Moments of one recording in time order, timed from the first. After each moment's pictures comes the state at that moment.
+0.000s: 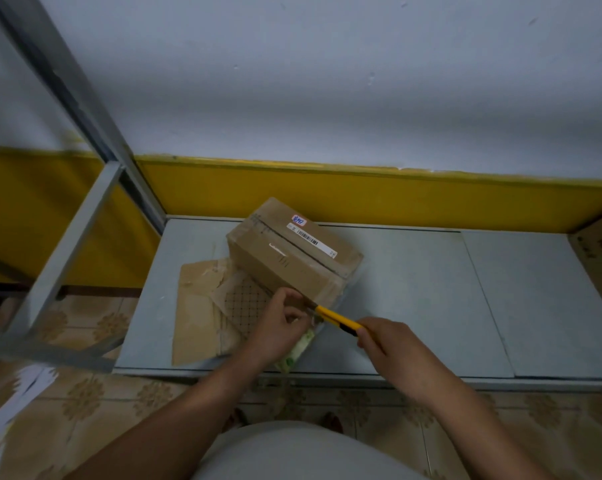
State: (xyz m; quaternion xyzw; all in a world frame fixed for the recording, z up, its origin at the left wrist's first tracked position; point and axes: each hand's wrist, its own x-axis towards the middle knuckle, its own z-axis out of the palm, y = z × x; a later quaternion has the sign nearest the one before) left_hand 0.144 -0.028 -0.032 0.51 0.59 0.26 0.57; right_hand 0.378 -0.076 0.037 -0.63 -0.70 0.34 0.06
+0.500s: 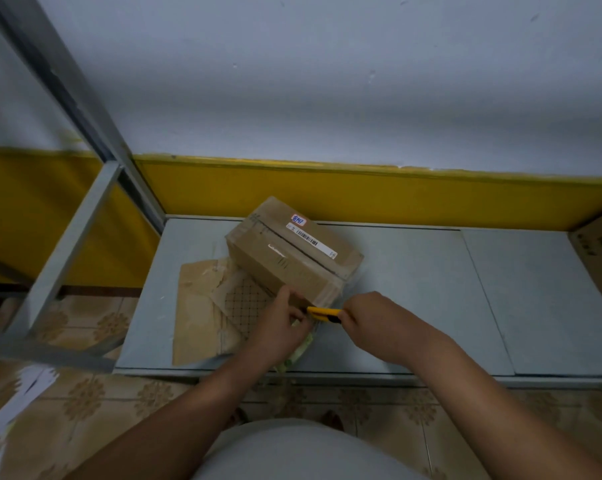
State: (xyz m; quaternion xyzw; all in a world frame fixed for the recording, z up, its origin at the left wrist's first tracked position) left_hand 0.143 -0.027 -0.036 0.60 0.58 0.25 0.49; right_hand 0.341 -0.032 0.078 -0.60 -0.74 0.27 -0.09
